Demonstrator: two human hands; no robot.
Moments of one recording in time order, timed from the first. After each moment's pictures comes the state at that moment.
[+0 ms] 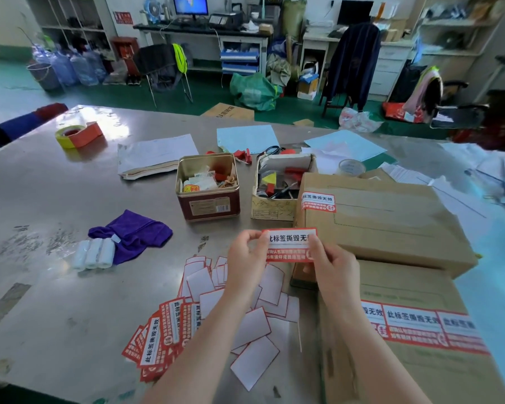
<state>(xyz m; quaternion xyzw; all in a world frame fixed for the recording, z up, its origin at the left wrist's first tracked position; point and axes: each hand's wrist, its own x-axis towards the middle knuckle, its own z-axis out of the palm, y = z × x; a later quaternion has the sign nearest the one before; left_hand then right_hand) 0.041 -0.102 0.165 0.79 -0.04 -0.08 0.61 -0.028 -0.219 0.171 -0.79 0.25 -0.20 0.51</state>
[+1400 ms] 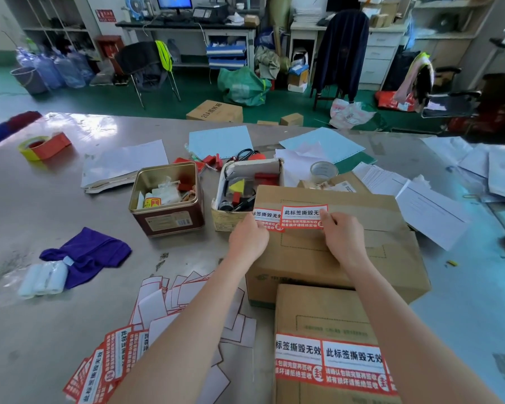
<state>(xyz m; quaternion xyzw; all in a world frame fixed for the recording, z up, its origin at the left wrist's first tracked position) 0.116 -0.243 0.153 0.91 -0.10 -0.15 0.37 0.039 -0.397 0.172 -0.86 0.30 -0.13 0.40</state>
